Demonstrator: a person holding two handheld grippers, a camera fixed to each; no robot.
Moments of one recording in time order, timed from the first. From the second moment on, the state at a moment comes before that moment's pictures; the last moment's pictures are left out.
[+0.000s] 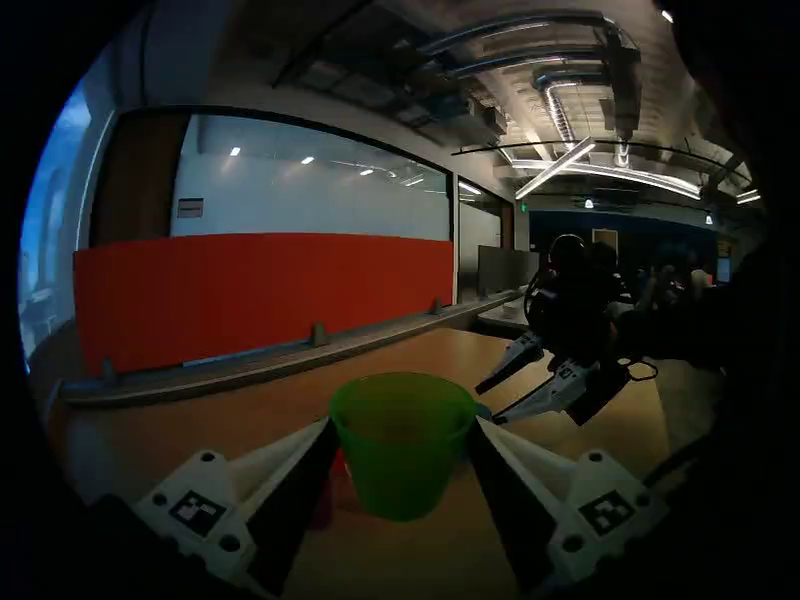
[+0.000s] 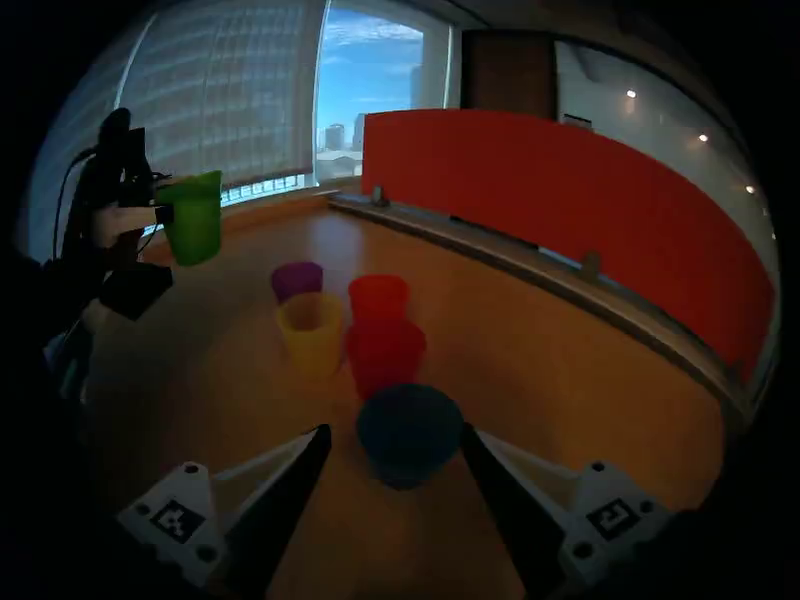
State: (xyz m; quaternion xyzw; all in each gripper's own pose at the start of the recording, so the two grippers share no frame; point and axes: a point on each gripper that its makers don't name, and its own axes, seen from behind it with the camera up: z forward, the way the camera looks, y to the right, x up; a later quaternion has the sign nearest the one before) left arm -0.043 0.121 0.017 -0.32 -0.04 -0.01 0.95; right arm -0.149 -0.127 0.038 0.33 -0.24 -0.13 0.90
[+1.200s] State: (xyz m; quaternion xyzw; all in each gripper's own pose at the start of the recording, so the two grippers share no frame) left arm -0.049 0.107 0.012 -0.31 -0.04 -0.02 0.95; right arm -0.186 -0.141 0.070 0.33 -0.24 -0.13 0.91
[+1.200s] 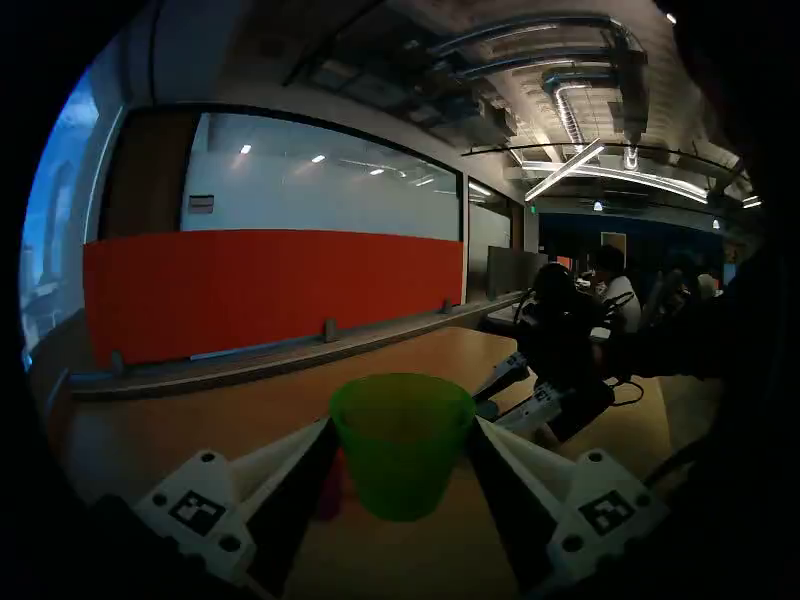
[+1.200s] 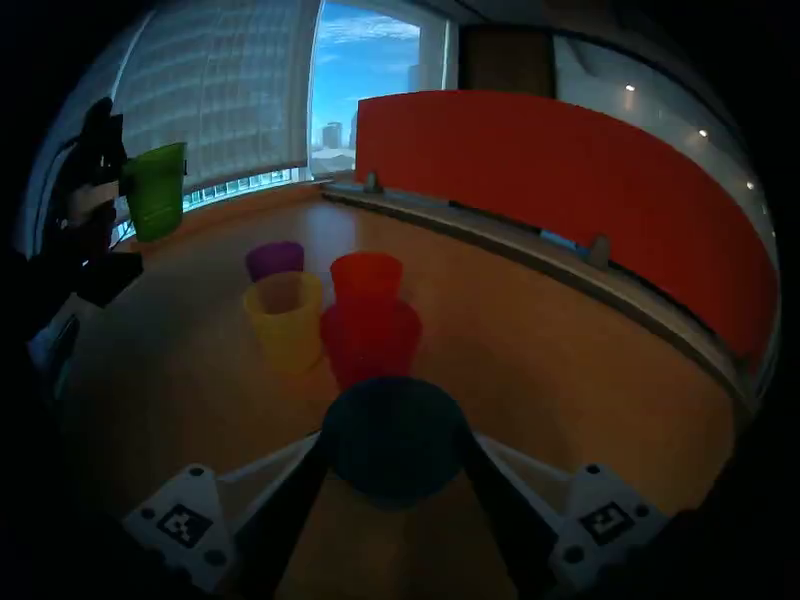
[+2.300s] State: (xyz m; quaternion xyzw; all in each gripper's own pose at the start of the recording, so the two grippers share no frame) left arm -0.041 0.112 0.005 -0.31 -0.04 -0.02 0.95; right arm -0.055 -0.155 0.058 0.33 -0.09 -0.06 0.94
